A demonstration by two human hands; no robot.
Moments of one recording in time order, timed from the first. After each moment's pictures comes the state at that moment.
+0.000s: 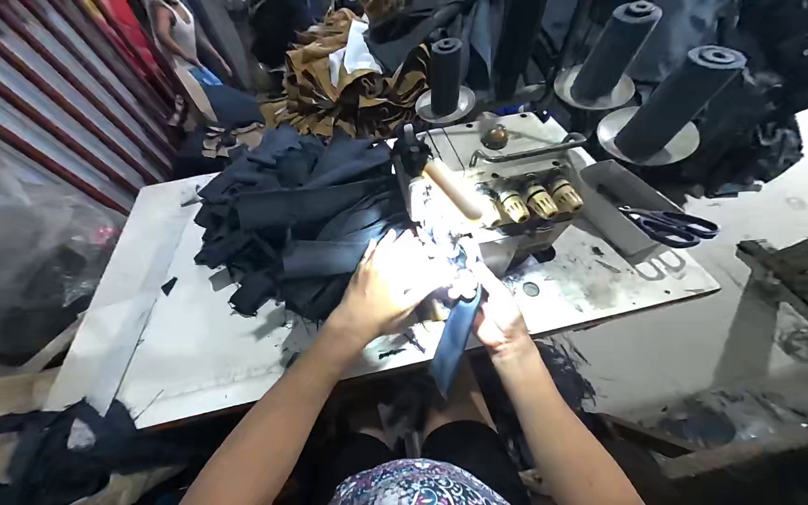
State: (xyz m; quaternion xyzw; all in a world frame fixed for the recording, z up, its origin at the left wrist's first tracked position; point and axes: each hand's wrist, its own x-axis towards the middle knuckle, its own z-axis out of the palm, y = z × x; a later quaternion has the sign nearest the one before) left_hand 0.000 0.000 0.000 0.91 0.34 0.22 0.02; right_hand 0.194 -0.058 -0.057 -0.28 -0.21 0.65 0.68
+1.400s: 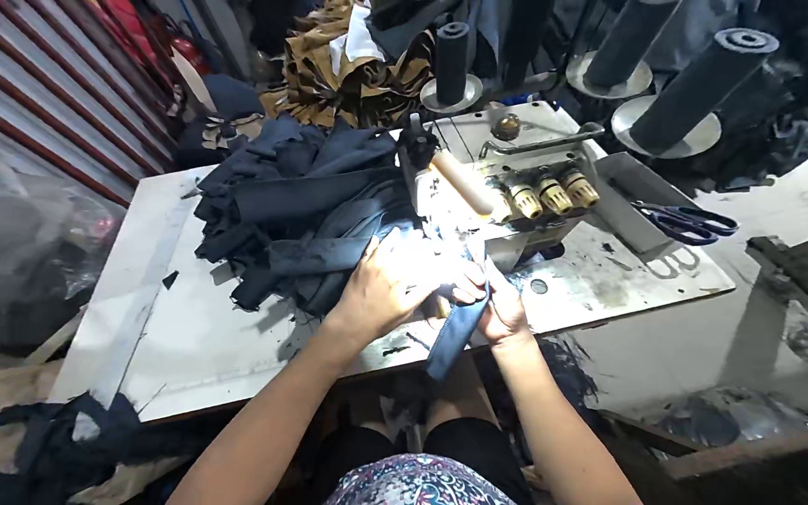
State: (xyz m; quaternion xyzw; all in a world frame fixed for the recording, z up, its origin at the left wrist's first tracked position) left_hand -0.007 -0.003 0.004 0.92 0.34 0.18 0.00; right_hand 0.199 -0.045 -0.076 -0.09 -0.24 0.71 0.65
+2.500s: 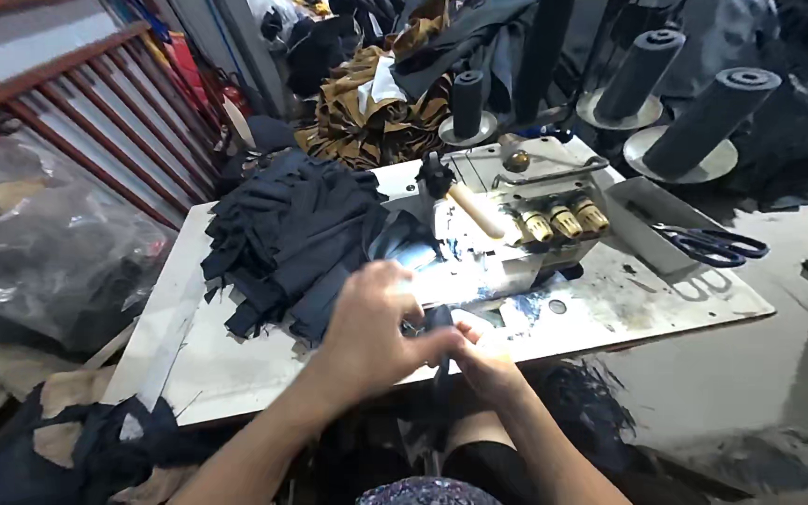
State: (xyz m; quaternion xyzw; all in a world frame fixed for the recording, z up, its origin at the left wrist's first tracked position) left_hand -0.039 -0.053 0.066 0.88 0.39 0.25 0.05; right_hand 0.144 -0.095 -0.049 -0.19 -0.44 0.64 0.60
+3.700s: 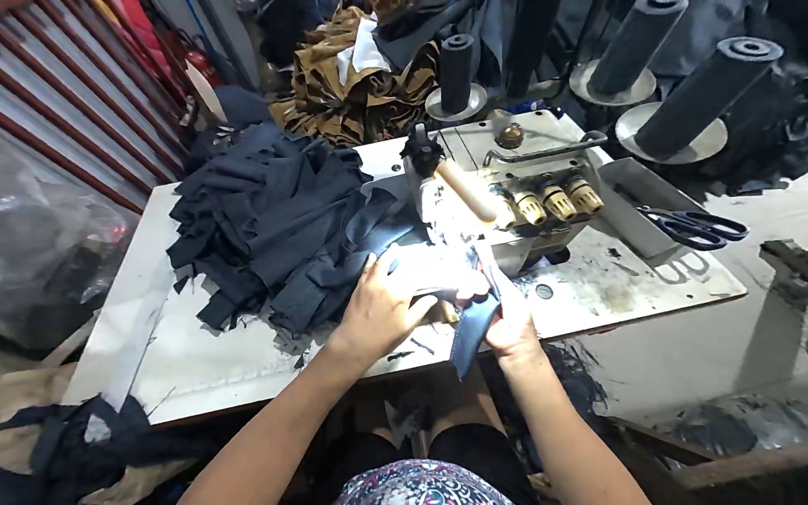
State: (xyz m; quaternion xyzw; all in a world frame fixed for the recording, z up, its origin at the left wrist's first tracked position) left_hand -0.012 -0.019 -0.002 0.91 0.38 0.19 -0.02; right_hand 0.189 -0.057 -0.051 -0.20 -0.07 0.69 0.69
